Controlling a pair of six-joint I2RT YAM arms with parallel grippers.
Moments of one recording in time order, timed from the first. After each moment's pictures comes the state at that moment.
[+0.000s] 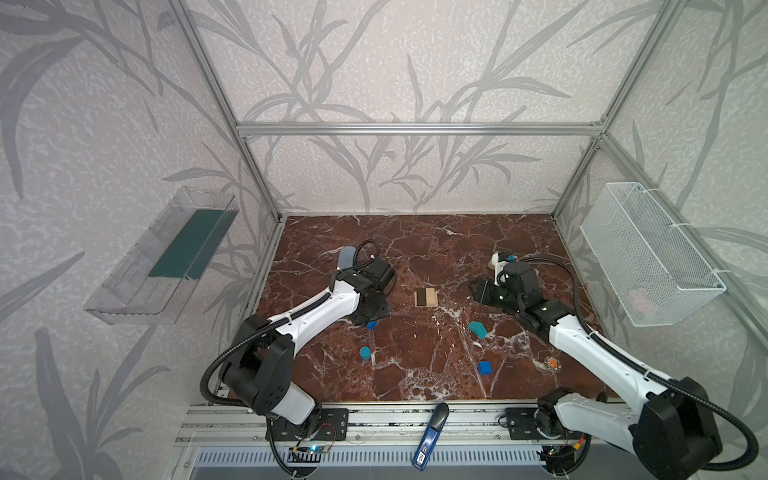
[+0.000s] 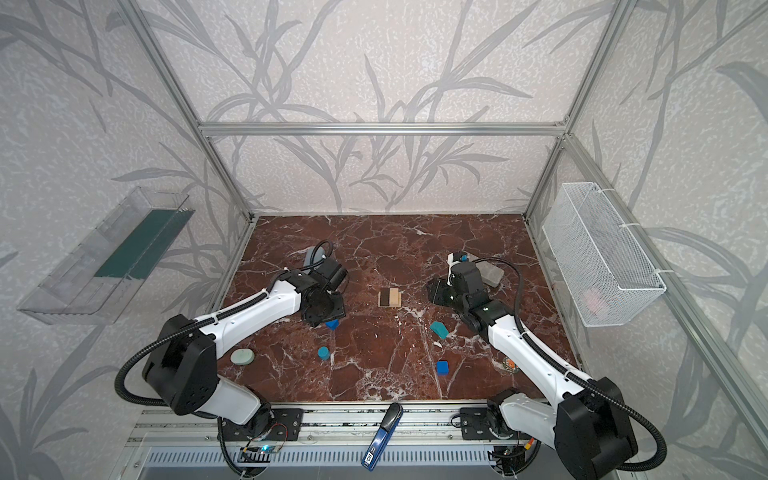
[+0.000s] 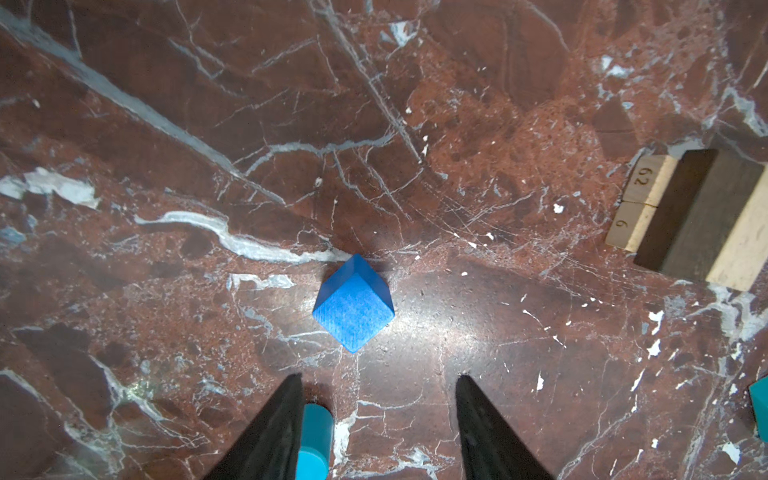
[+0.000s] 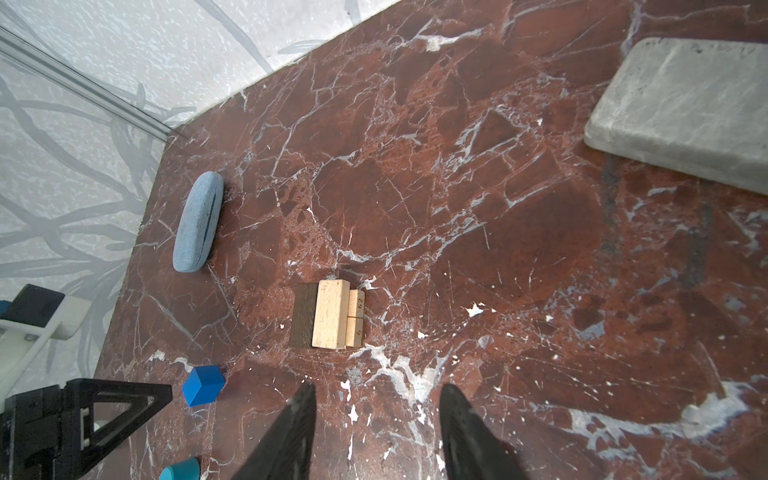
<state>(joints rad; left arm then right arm) -0.57 1.54 1.06 -0.88 -0.10 -0.87 0.40 1.15 0.72 -0.22 -0.09 0.59</state>
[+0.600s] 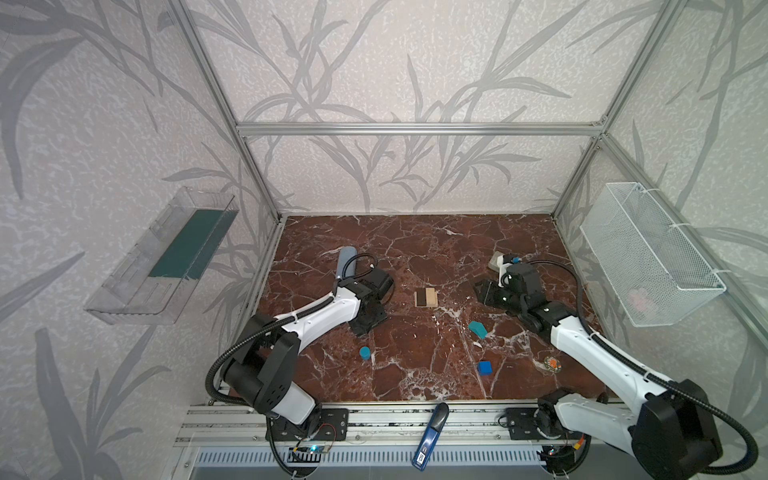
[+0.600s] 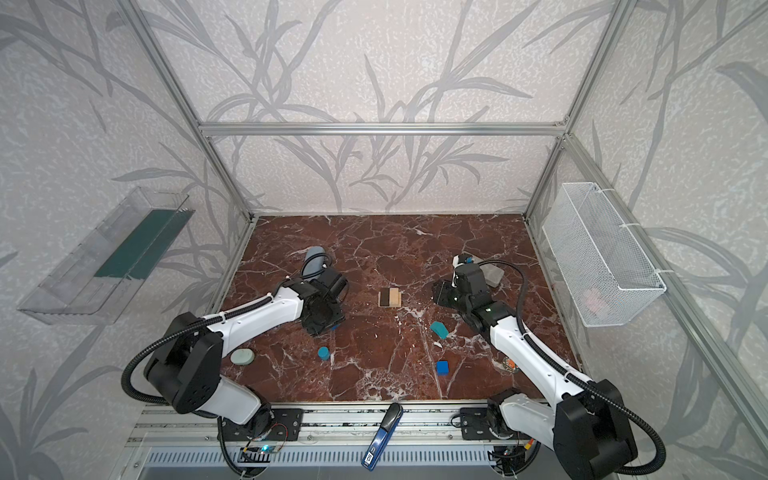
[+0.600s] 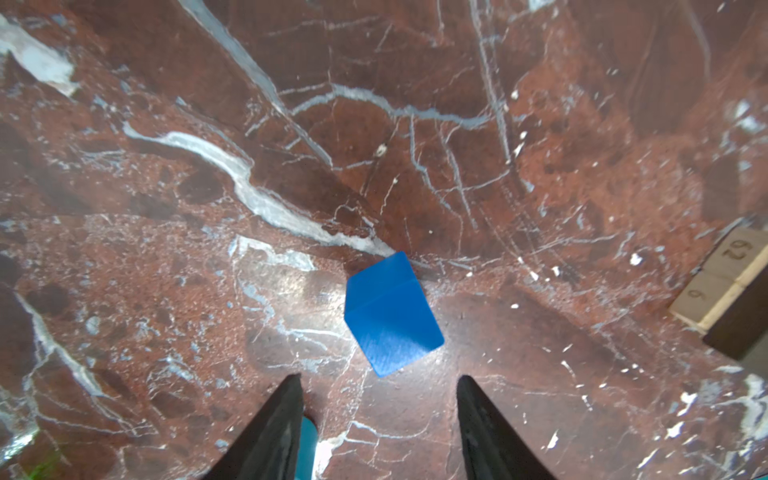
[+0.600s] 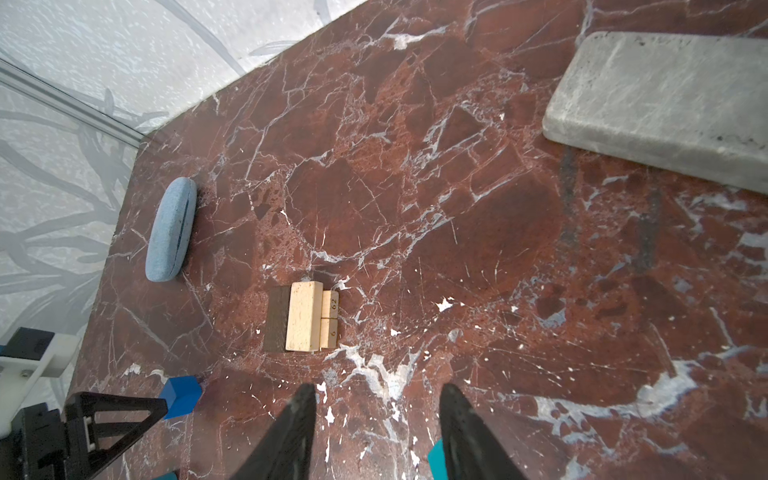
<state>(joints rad) -0.57 1.54 0.96 -0.81 -0.12 -1.12 0.37 1.14 0.70 -0.23 -0.08 0.59</state>
